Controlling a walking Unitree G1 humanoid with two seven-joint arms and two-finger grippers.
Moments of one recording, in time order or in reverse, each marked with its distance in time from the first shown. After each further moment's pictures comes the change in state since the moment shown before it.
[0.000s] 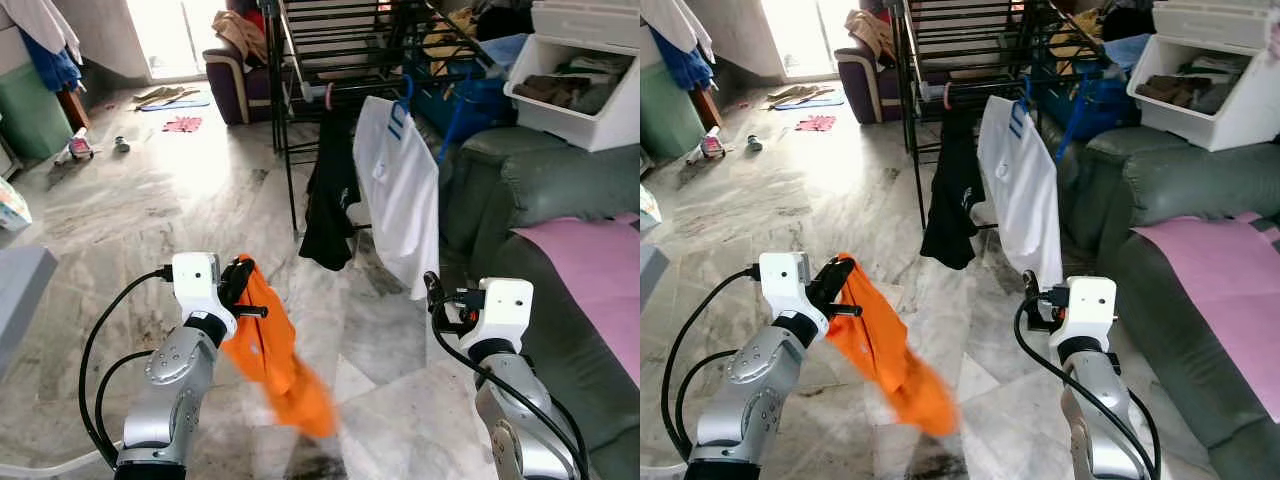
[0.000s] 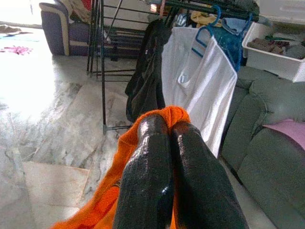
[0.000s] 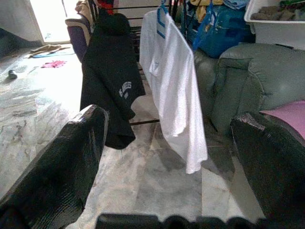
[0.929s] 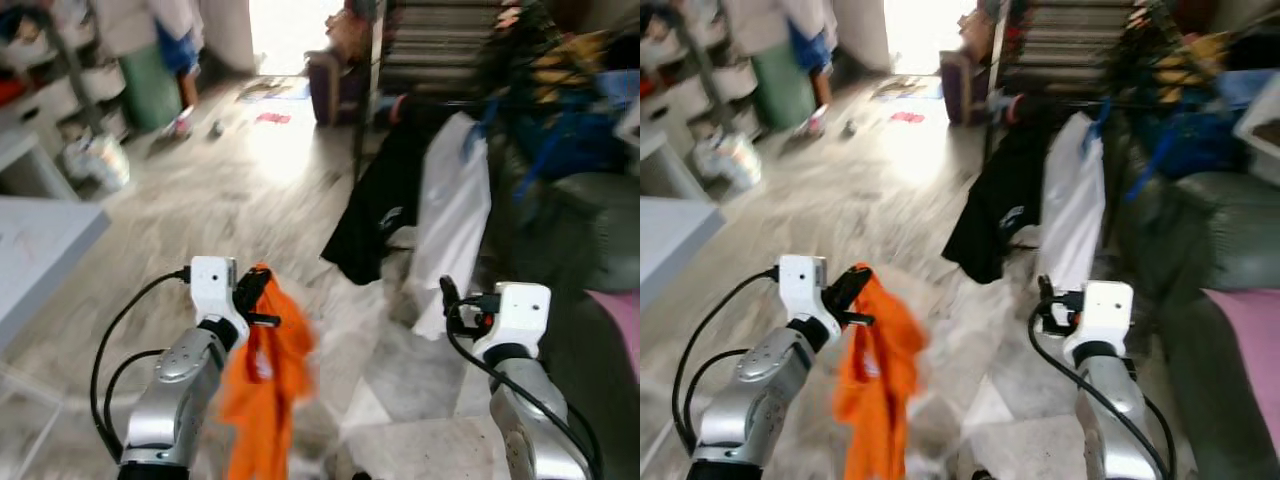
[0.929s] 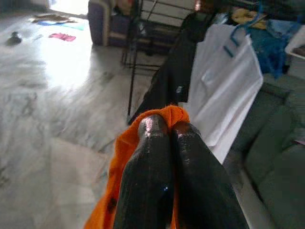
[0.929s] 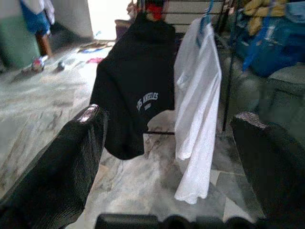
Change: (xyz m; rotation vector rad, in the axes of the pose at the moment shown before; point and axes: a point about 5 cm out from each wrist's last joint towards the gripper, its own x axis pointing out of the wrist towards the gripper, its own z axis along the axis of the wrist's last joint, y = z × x) left arm -0.001 -0.005 -0.006 -0.005 0.099 -0.052; right arm -0.003 -0.006 -0.003 0.003 0.012 -0.018
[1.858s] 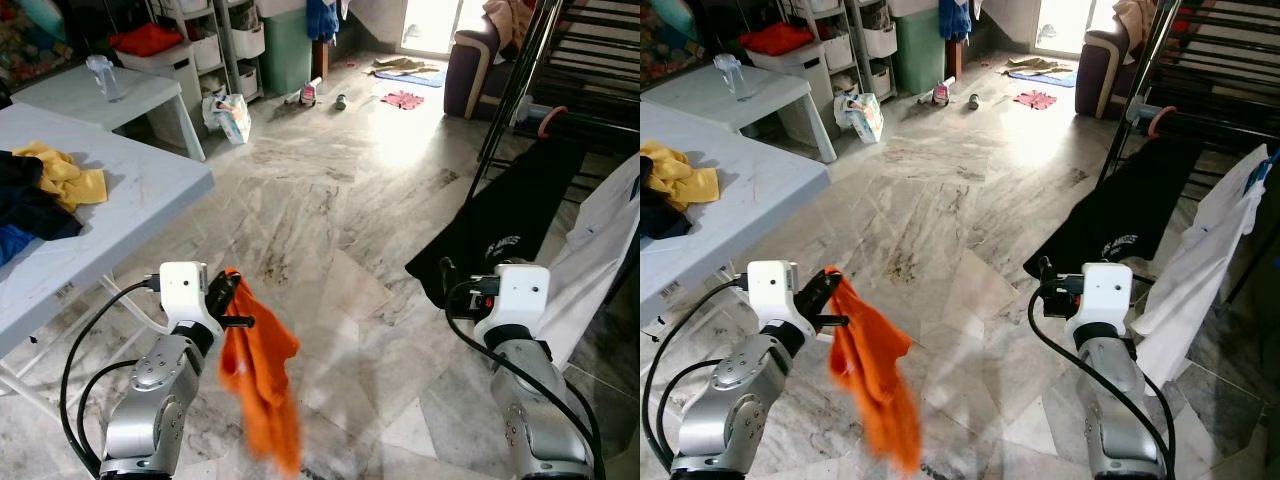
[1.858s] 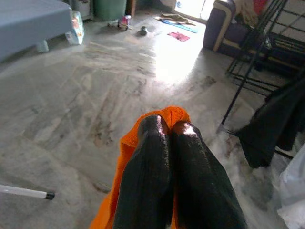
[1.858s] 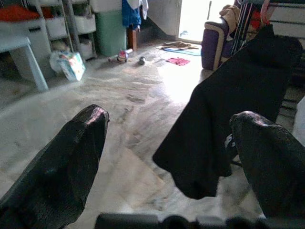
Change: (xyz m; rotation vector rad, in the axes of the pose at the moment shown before) left arm -0.009 0.017 -0.001 0.002 0.004 0.098; right arm 0.014 -0.008 0.014 -0.018 -0.069 -0.001
